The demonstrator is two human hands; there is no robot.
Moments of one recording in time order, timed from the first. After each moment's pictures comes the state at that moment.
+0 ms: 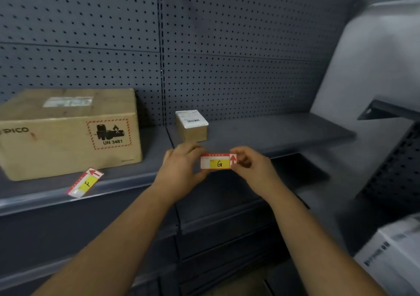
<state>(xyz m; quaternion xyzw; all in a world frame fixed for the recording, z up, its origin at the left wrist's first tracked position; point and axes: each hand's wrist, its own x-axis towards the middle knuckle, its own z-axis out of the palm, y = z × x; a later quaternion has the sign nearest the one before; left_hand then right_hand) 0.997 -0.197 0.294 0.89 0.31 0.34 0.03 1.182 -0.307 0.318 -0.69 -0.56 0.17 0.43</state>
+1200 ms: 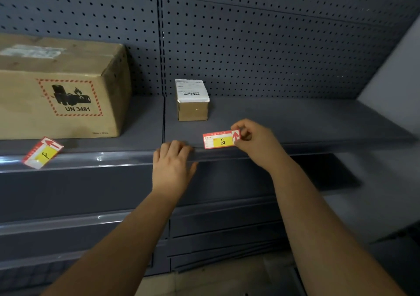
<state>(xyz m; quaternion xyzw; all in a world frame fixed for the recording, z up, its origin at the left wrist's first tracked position) 1.079 -0.162 0.197 0.79 0.52 0.32 -0.06 1.286 -0.203 0.296 -0.68 -0.63 0.20 0.33</state>
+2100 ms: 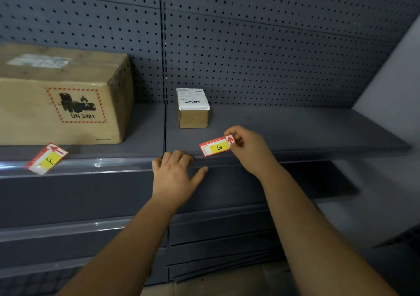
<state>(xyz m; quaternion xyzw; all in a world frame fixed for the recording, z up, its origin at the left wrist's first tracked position) 1.080 -0.168 0.200 0.78 0.54 0.30 -0.01 1.276 -0.194 0.288 -0.66 -0.66 0.14 0.33</state>
